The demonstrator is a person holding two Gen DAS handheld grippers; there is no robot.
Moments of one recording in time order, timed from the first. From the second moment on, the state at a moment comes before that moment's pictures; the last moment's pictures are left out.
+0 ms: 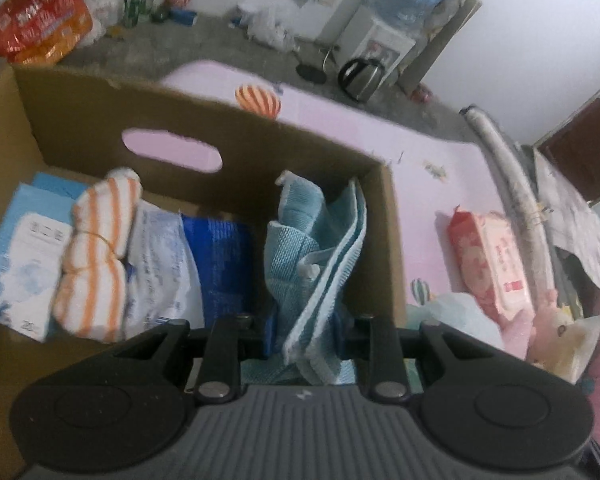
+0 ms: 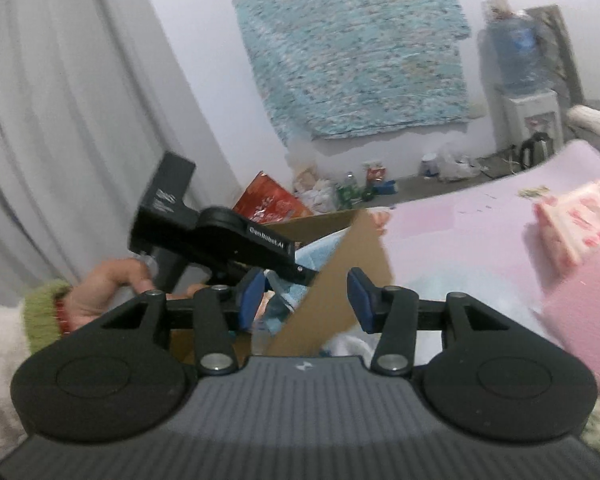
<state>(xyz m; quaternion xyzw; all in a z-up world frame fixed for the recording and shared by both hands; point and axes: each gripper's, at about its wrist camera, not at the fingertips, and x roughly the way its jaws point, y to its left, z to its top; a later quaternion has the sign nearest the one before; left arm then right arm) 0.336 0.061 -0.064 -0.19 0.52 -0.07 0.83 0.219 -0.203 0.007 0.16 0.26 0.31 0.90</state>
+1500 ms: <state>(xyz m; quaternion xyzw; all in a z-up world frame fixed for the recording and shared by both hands) 0.035 -0.080 0.049 -0.07 0.37 -0.23 0.90 0.002 -0.452 -0.061 0.32 0.28 0.09 0.90</state>
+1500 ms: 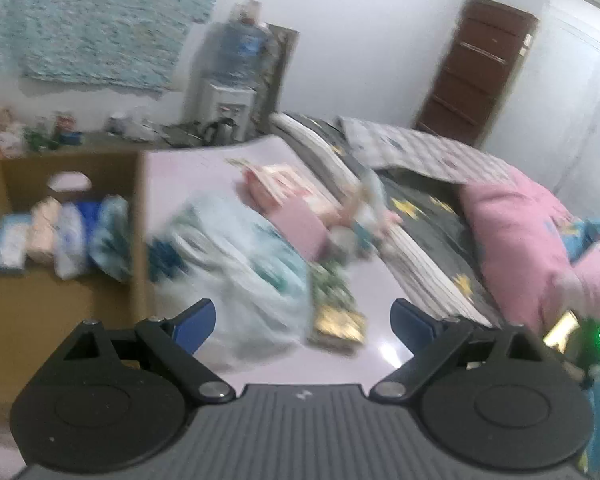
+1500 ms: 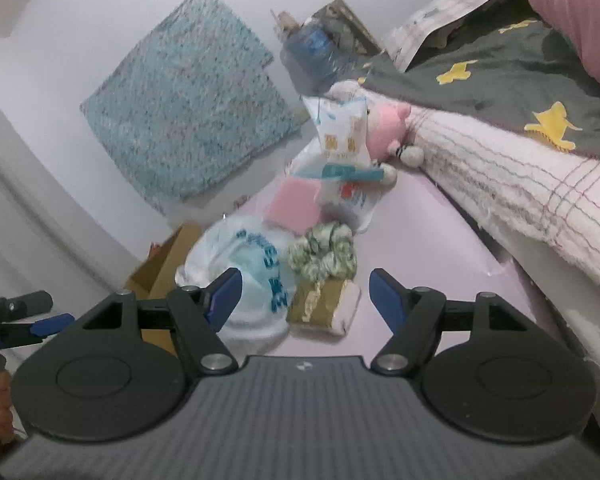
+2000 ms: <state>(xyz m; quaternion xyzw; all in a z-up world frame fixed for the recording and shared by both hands) 0.008 -0.163 -0.081 -0.02 0.40 -0.25 0.88 0.084 -0.421 -0.060 0.21 0.34 0.17 0.90</state>
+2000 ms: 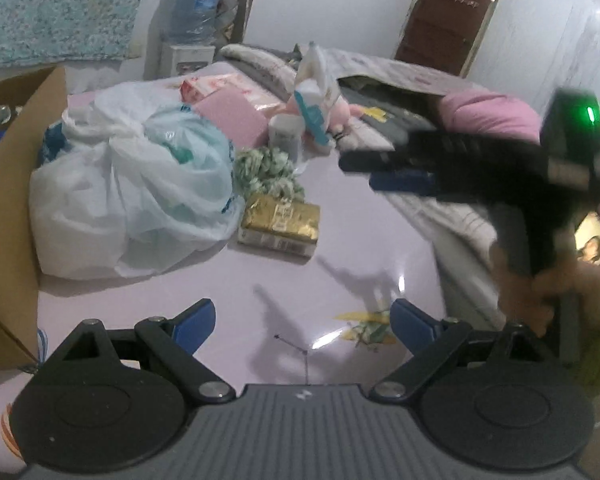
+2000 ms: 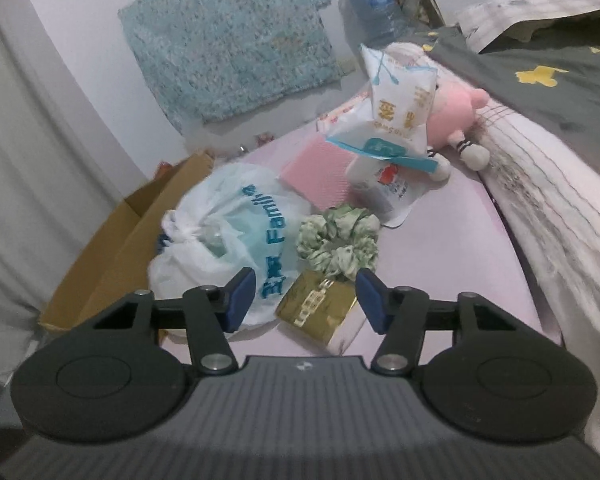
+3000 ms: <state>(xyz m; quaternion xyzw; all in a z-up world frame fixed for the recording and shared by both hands) 0.047 -0.144 -0.102 -0.02 0.41 -0.18 0.89 0.234 -0.464 -0.049 0.29 0.33 0.04 0.90</state>
